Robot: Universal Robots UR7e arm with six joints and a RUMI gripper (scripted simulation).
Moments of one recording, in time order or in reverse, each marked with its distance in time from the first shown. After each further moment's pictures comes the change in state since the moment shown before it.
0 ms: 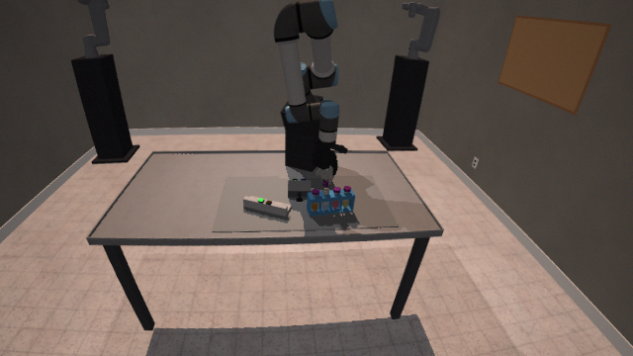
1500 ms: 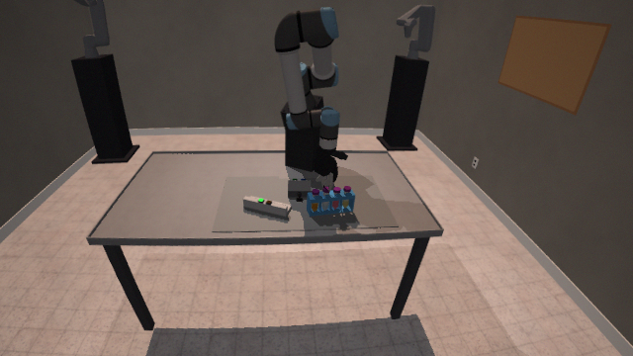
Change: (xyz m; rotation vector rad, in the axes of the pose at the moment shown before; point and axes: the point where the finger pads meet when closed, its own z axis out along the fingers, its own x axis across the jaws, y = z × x) arm 0.003 -0.002 0.032 0.000 -0.003 0.001
